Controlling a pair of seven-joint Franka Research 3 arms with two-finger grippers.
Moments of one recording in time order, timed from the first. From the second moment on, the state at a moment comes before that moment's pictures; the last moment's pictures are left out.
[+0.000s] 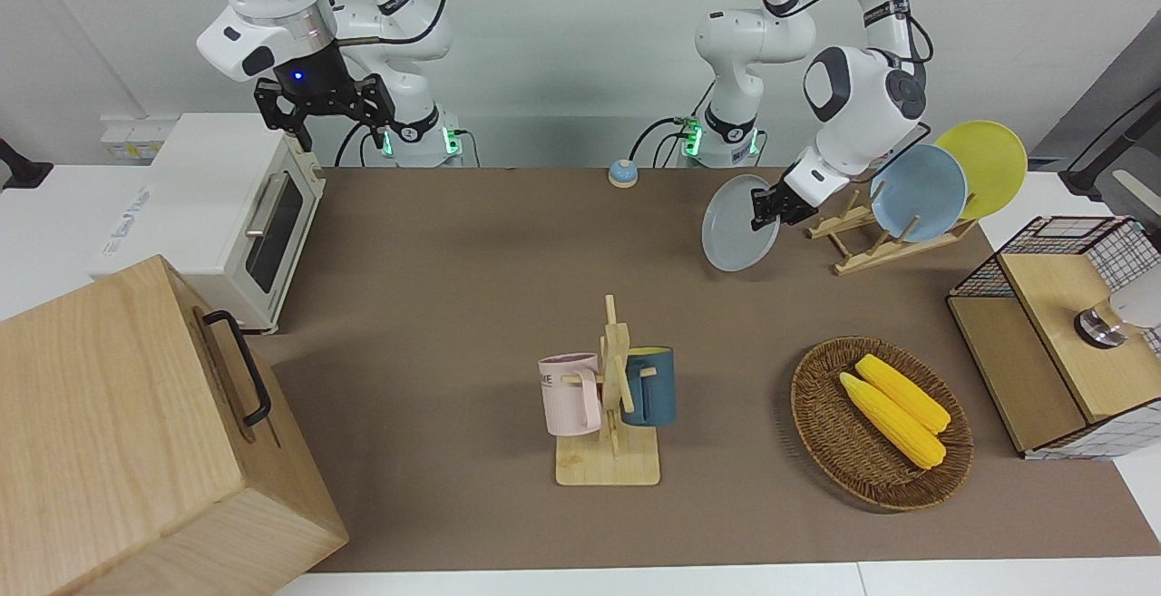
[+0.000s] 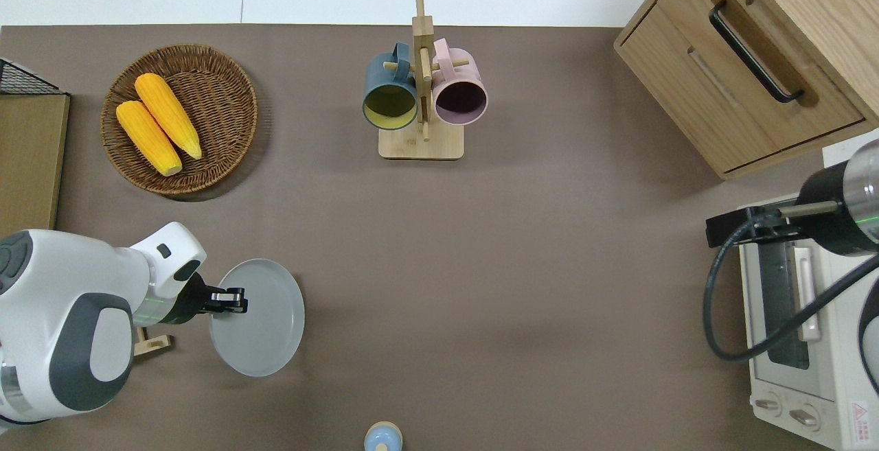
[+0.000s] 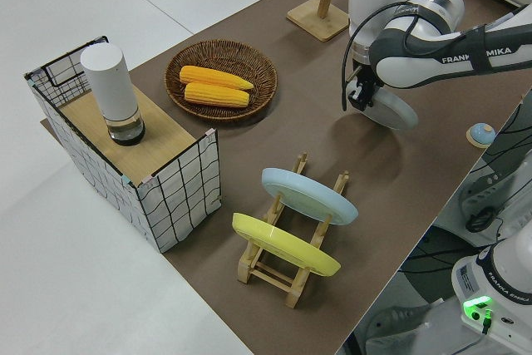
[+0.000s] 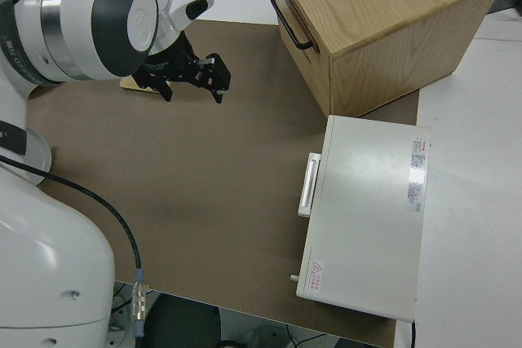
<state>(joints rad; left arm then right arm) -0.04 -0.14 -0.01 -2.34 -0.30 2.04 0.12 -0.08 -0.02 0.19 -1.50 0.00 1.41 0.06</state>
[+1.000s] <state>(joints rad) -0.04 -0.13 -0.01 -2.34 -0.30 2.07 0.13 -0.08 -0.02 0.19 -1.50 0.00 1.41 0.06</state>
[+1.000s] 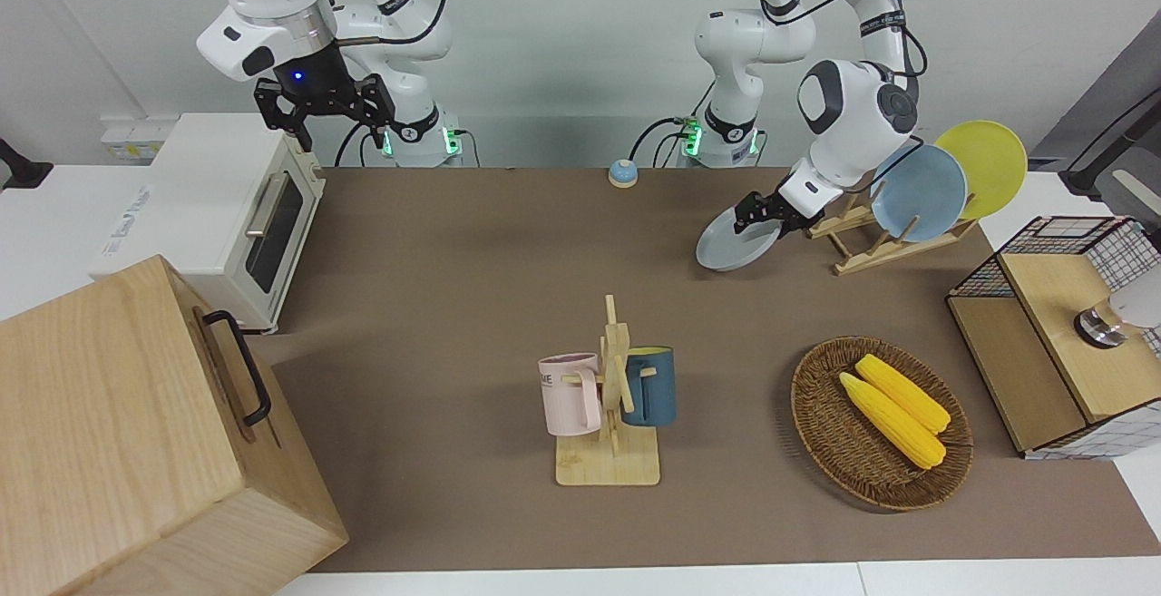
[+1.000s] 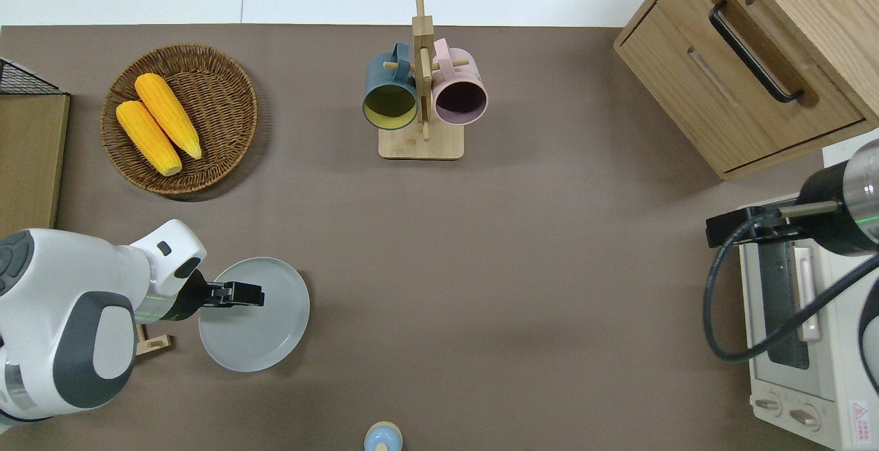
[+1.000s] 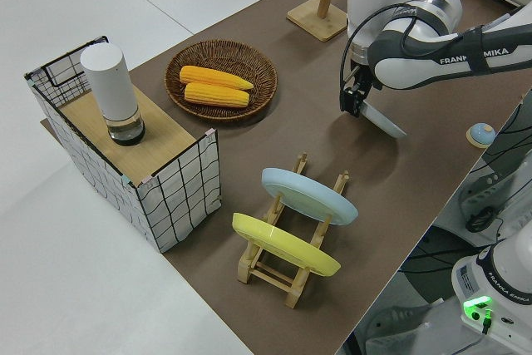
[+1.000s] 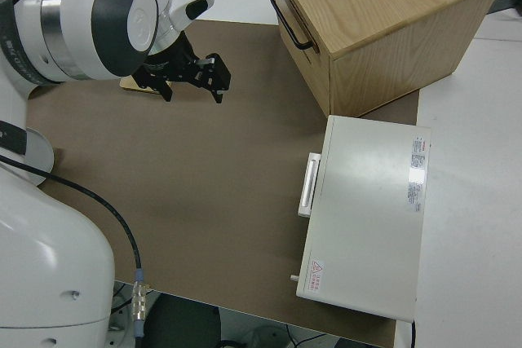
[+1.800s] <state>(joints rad) -0.04 -0.13 0.00 -2.15 -0.21 1.99 0.12 -0.08 -0.02 0.19 -1.50 0.00 1.41 0.06</state>
